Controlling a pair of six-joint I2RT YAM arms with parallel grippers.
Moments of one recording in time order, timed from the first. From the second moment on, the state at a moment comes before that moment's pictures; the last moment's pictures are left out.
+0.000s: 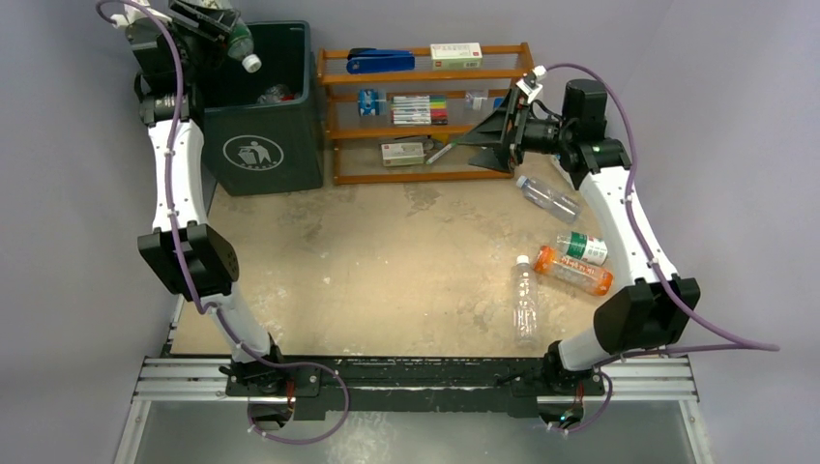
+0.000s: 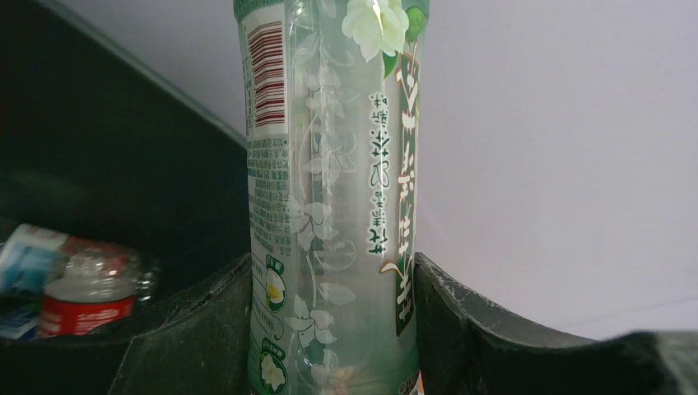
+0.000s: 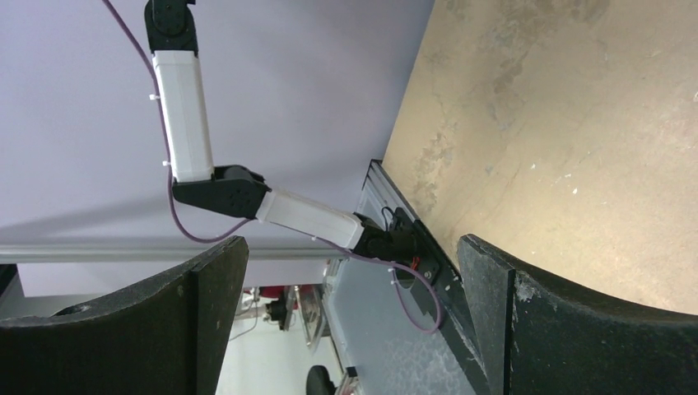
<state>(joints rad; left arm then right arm) 0.25 1.86 2.08 -0.13 0.32 -1.03 0.12 1.49 1.54 -0.46 -1.04 0.84</state>
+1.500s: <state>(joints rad) -0.17 1.56 2.01 -0.84 0.12 -0.62 0.12 1.36 1.52 -0.94 -0.72 0.53</state>
